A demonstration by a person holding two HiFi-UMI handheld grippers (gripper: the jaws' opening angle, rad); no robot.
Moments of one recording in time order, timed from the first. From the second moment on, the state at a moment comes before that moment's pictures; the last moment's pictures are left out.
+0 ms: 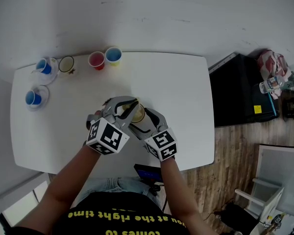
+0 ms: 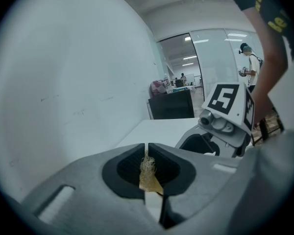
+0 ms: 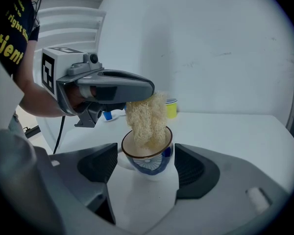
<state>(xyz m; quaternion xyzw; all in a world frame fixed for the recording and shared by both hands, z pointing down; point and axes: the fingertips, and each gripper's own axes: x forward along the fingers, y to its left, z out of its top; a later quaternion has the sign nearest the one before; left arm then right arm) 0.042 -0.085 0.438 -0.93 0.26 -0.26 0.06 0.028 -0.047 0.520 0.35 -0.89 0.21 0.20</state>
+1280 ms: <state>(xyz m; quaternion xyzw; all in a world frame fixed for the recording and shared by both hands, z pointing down) 0.057 -0.058 0.418 -0.94 0.24 -0.24 0.06 0.025 -0.048 0.520 0.36 -0.89 0.21 0.19</state>
